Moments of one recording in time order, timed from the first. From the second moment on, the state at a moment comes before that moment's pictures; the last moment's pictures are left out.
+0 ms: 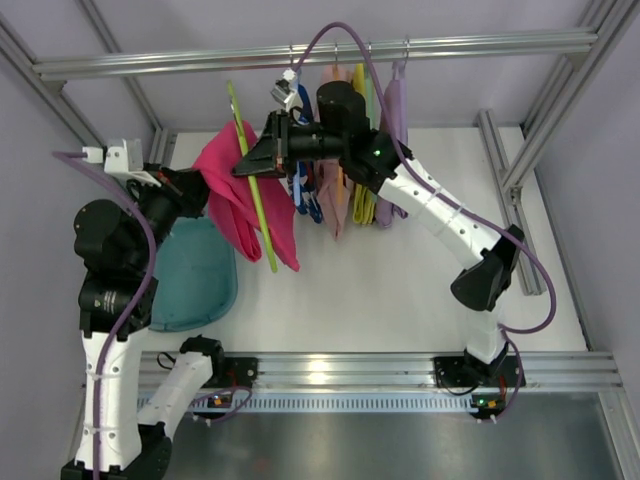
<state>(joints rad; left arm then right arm) -0.10 0.73 1.26 -0.41 0.26 -0.43 0.85 1.93 2.17 -0.35 -0.68 1.08</state>
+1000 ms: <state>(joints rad) 0.04 0.63 1.70 -0.47 -0.20 -0.21 0.90 1.91 2.00 -0.32 -0.72 0.92</state>
